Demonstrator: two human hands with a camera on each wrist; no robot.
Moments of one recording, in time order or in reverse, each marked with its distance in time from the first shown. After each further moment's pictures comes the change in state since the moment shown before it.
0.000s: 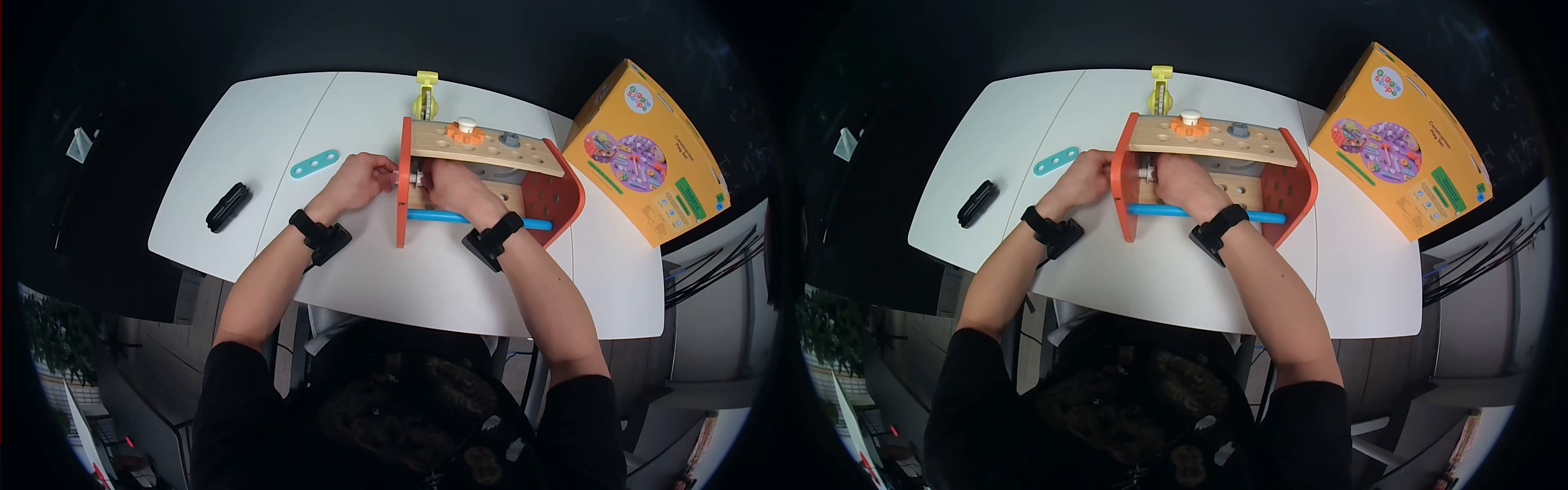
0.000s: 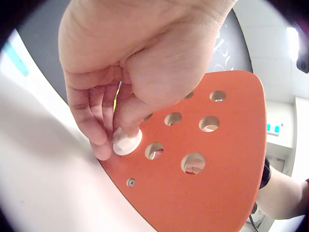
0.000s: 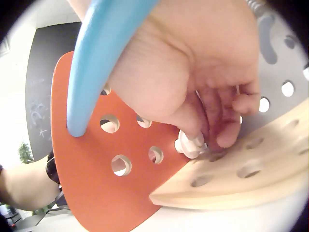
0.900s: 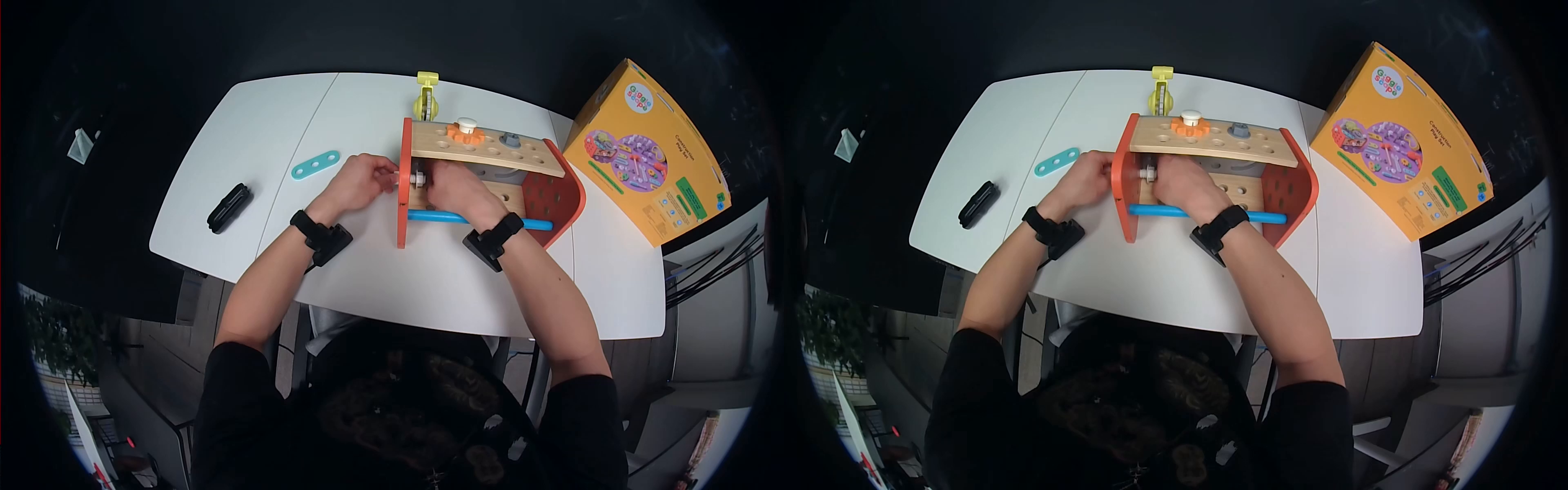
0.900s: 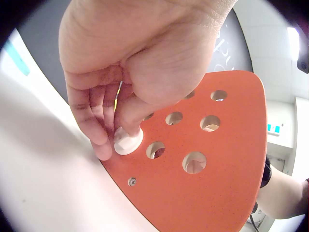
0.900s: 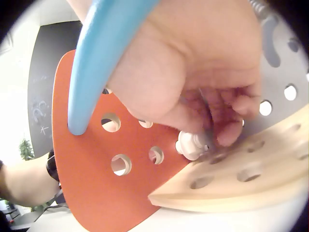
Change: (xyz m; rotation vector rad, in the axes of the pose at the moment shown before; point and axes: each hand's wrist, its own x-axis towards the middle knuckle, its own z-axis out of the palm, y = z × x) left_hand 0.001 -0.005 0.001 -0.018 -0.001 0.017; right_hand 0.005 0.003 0.006 -0.054 -0.024 0.079
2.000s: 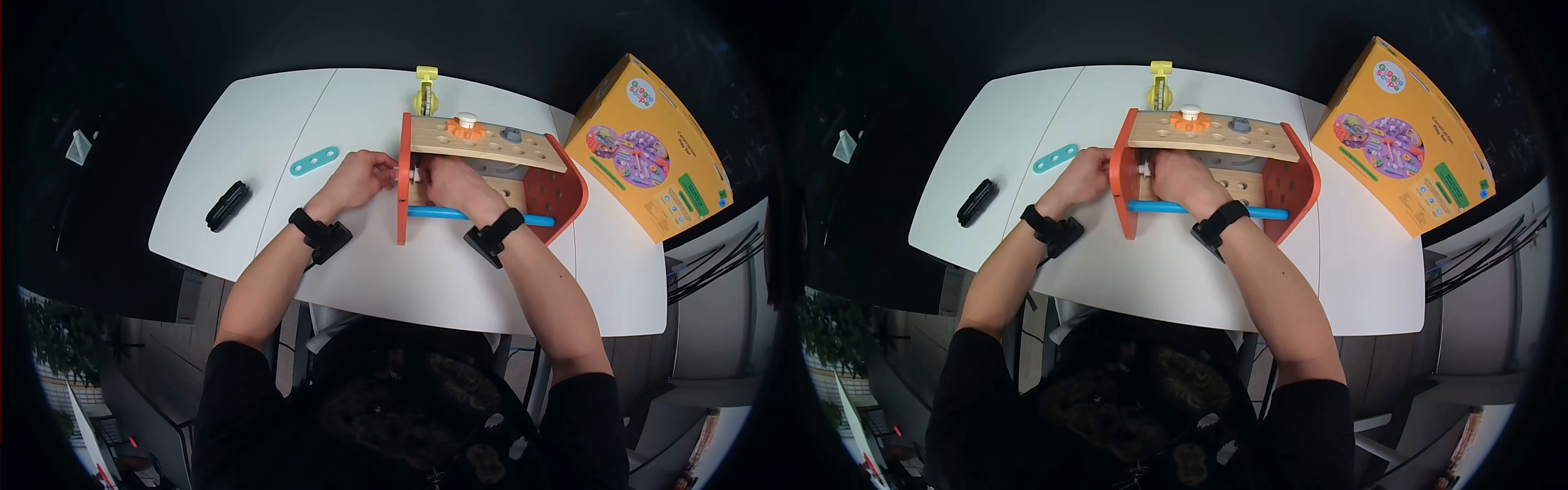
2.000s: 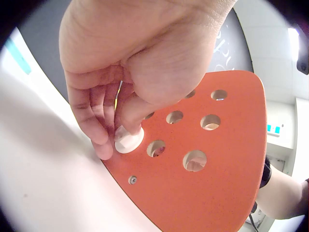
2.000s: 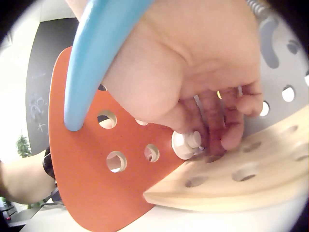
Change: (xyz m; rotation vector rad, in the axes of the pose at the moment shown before) left_hand -0.001 0.004 0.001 -0.002 -0.005 -0.036; right_hand 0.002 0.003 0.003 -0.026 0.006 -0.075
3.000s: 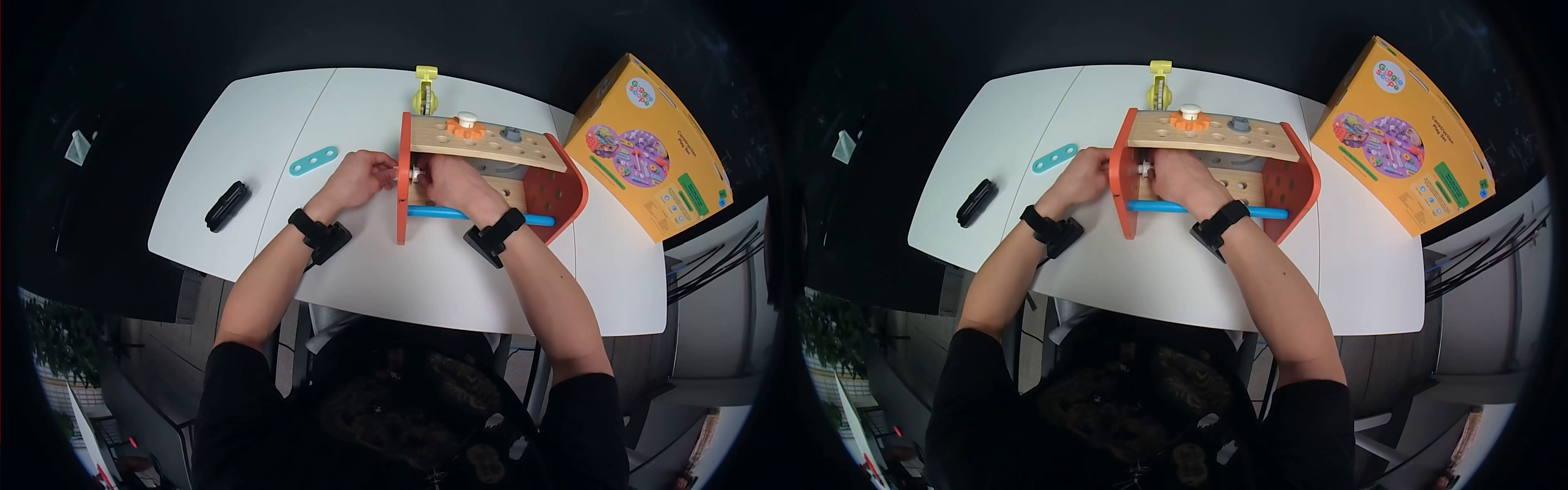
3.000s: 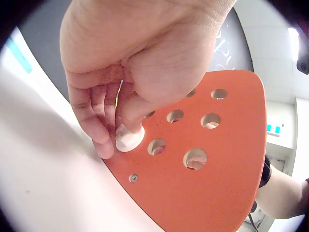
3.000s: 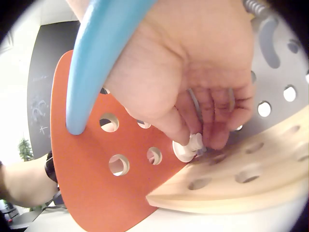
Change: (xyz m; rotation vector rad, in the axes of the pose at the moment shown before) left_hand 0.001 -0.004 0.001 -0.019 0.006 0.024; right_hand -0.004 -0.003 -0.004 0.069 0.060 -0.043
